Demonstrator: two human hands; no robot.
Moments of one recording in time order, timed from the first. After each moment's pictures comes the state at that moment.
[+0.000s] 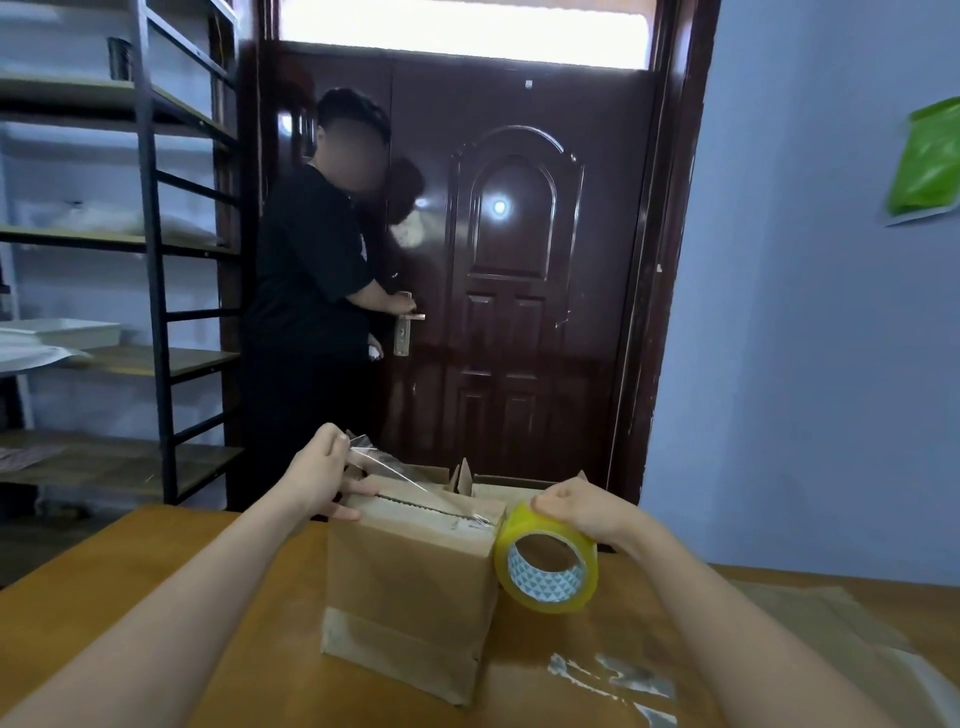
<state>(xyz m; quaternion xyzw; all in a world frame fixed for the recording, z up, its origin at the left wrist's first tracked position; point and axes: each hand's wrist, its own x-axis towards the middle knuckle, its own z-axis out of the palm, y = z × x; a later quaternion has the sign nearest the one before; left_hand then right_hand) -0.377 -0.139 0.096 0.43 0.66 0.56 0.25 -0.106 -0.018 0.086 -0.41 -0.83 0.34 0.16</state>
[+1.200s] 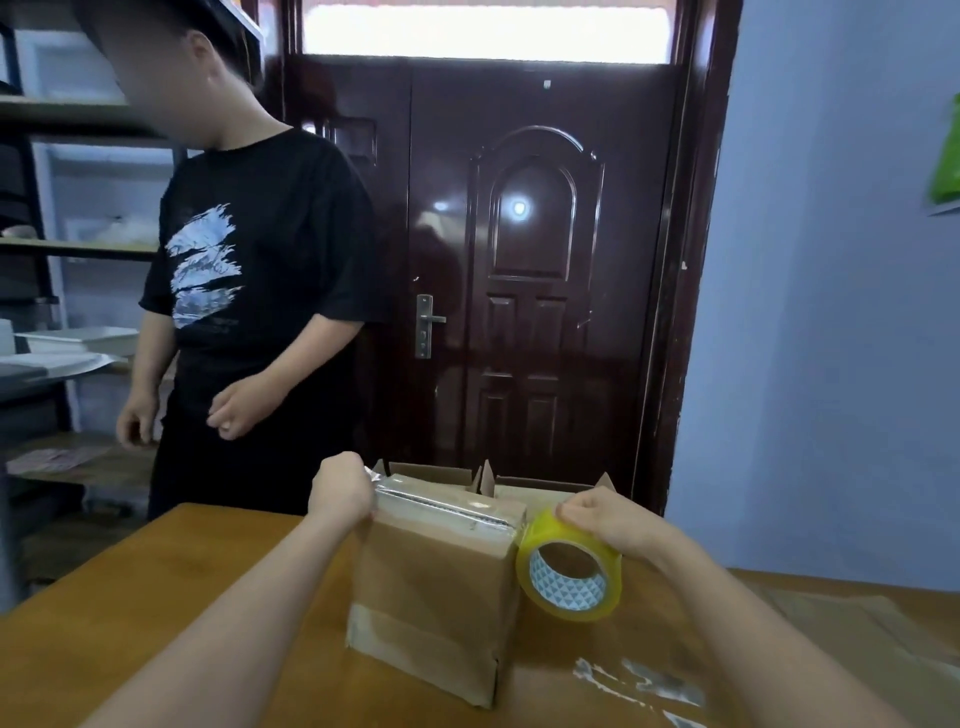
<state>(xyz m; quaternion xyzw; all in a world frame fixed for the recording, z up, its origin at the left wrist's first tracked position) -0.385 -0.111 0.075 0.38 0.85 0.35 0.03 -0.103 -0.021 0.079 -0.39 -0.83 0.35 0.18</state>
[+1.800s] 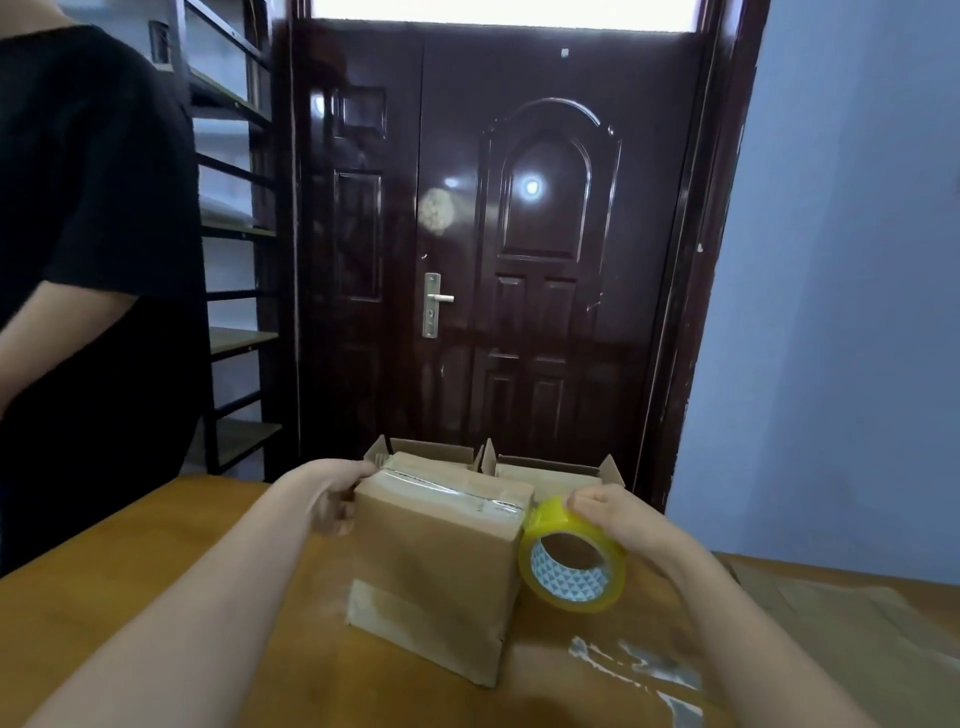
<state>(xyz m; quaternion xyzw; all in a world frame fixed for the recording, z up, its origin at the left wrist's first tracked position) -0.396 -0.122 0.066 0.23 0.73 0.47 0.44 -0.096 -0.022 0.061 -0.38 -0.81 0.38 0.23</state>
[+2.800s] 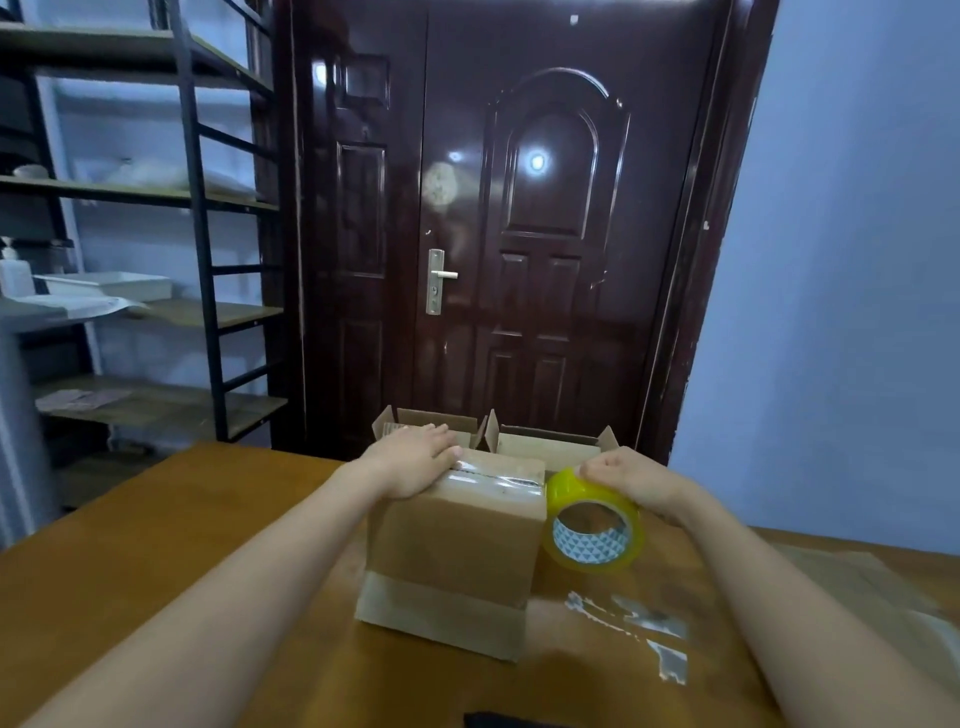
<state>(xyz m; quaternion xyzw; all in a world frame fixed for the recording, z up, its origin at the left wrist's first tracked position) -0.339 -0.124 0.071 0.67 0.73 0.09 0.05 -0.077 -0.011 0.069 -0.36 -0.83 0.38 0.17</state>
